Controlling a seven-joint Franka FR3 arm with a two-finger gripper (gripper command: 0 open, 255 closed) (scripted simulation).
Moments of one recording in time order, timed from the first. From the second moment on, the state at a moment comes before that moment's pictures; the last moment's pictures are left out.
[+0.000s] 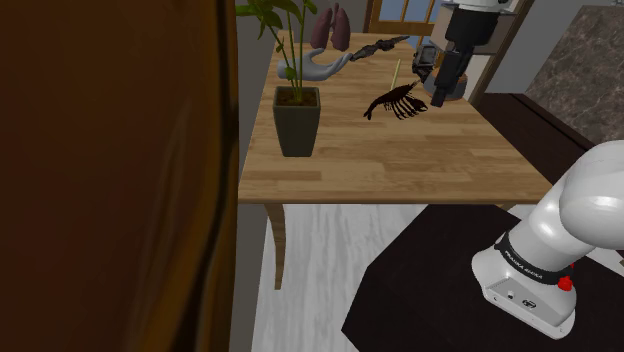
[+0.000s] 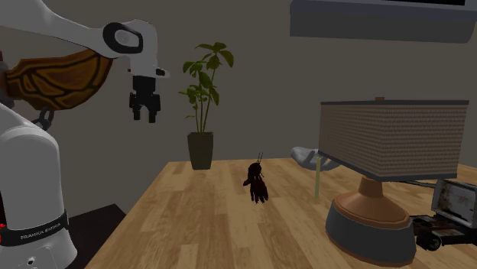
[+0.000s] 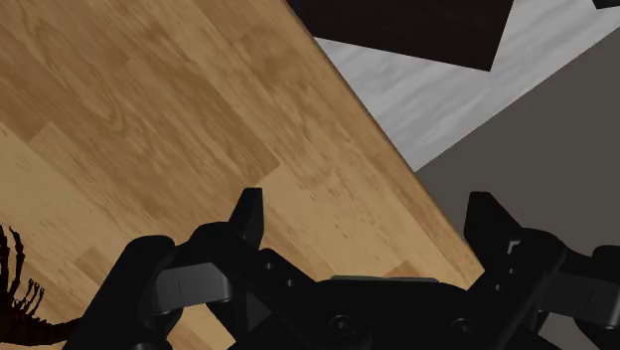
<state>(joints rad) 0.00 -0.75 0.03 -2.46 0.08 1.67 -0.17</state>
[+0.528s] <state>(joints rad) -0.02 -0.66 -0.11 -2.47 -0.03 1.76 -0.42</state>
